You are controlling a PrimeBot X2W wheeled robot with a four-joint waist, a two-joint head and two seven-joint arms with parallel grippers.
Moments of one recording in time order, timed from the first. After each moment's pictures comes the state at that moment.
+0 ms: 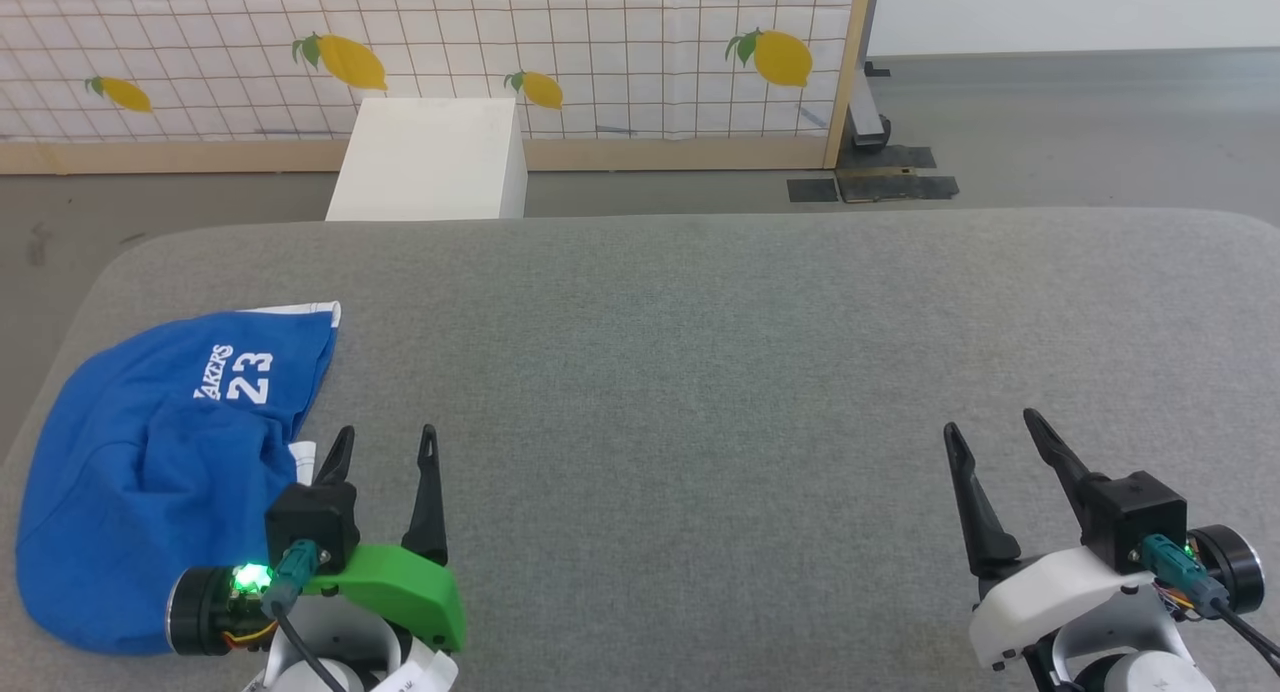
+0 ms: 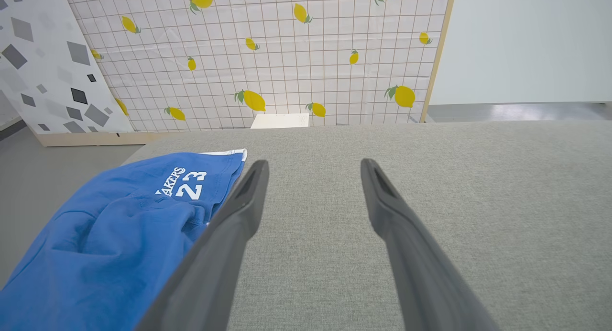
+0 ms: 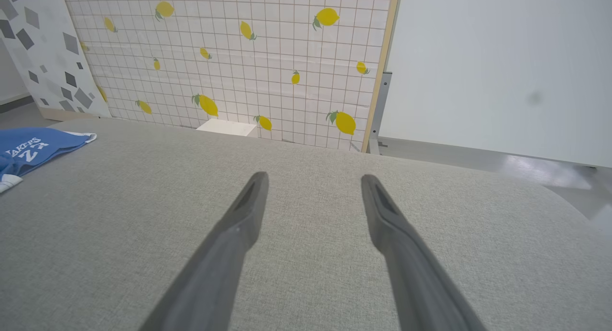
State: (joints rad) left arm -0.02 0.05 -0.03 0.03 -0.04 0.01 -0.03; right arm 0.02 -0.05 0.00 0.01 0.01 0.13 -0.03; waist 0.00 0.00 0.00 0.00
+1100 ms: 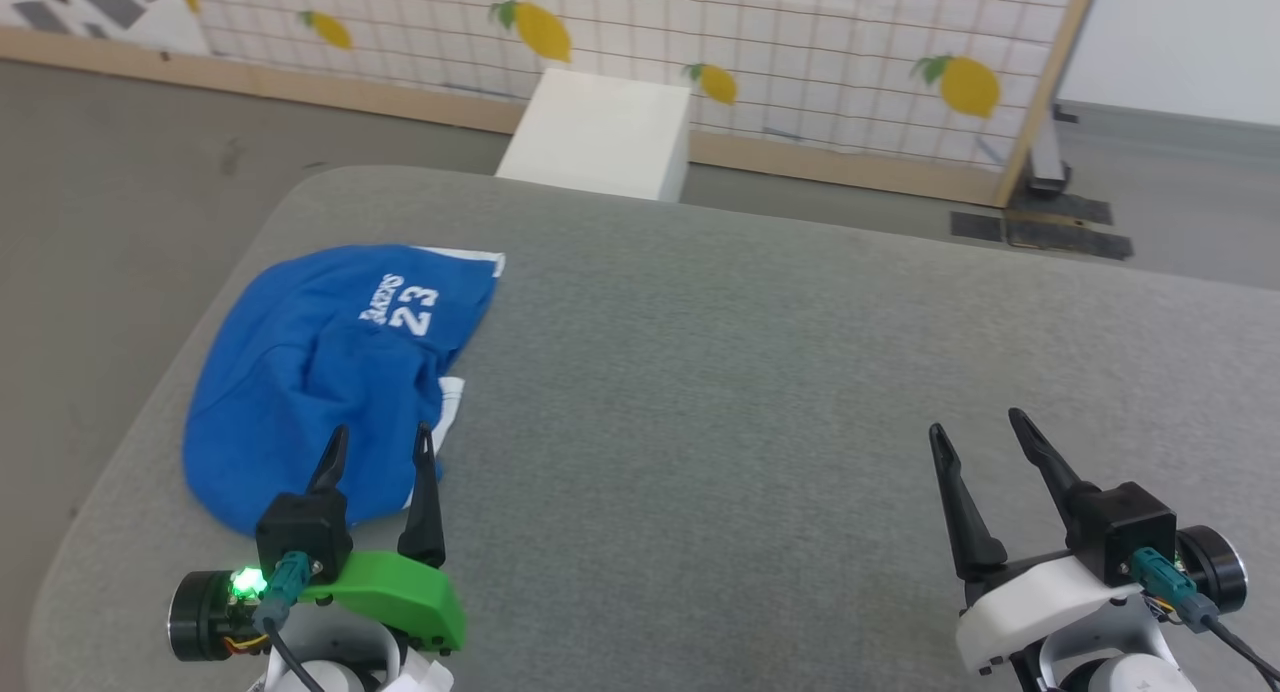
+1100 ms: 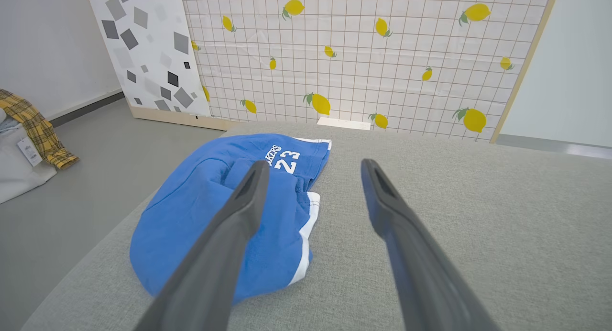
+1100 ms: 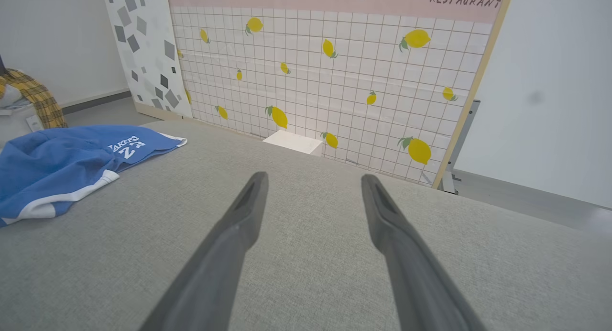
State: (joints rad) left arm -0.02 0.07 -0.06 0.05 -0.09 0.05 -0.10; right arm 0.01 -0.05 0.02 0.04 0.01 0.13 -0.10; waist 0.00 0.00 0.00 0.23
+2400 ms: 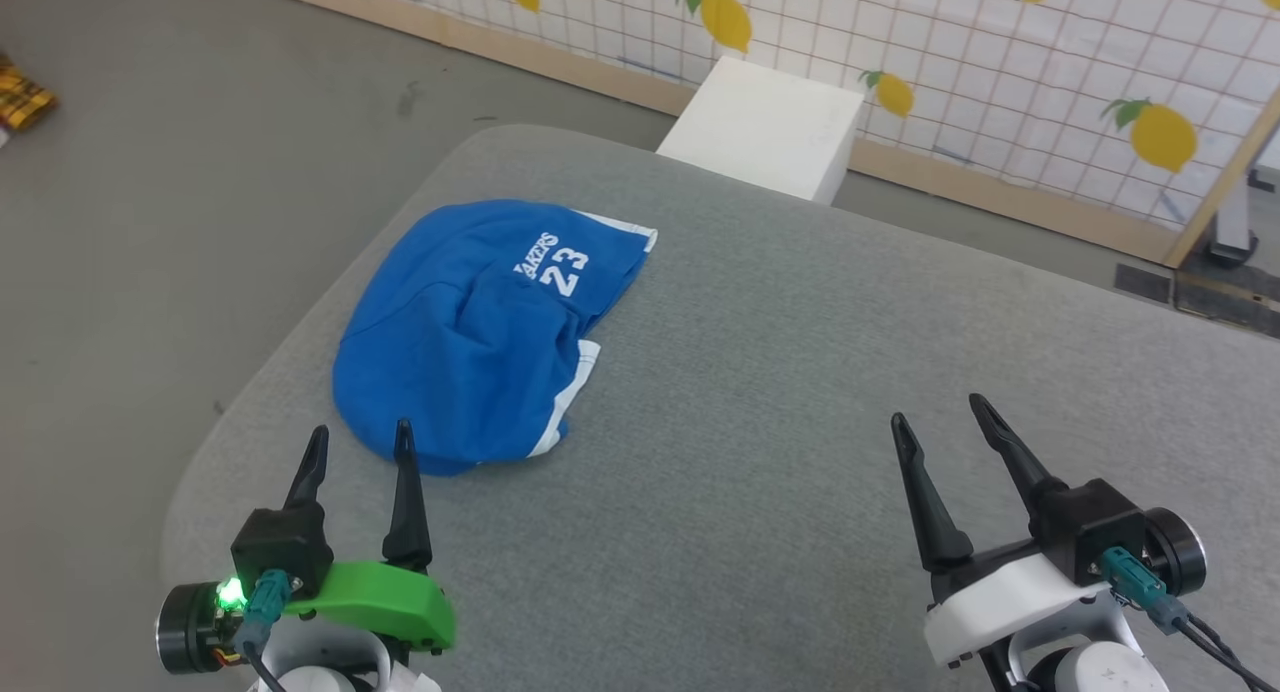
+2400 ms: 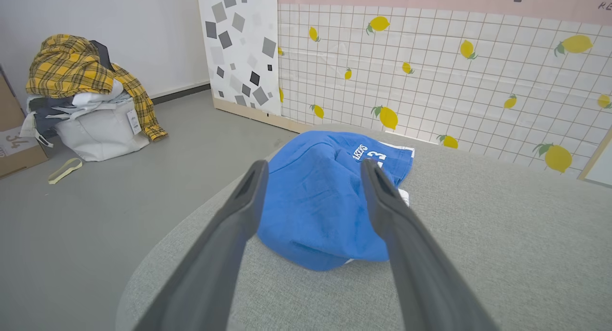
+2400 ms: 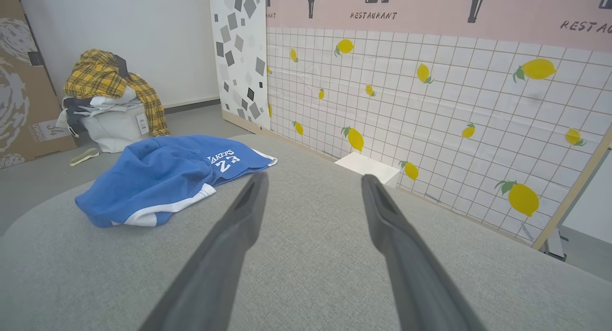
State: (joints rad) left arm -0.01 0.10 -0.07 0.06 -0.15 0.09 -0.18; right arm -0.02 -0.05 0.08 0.08 0.03 0.13 -0.16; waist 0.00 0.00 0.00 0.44
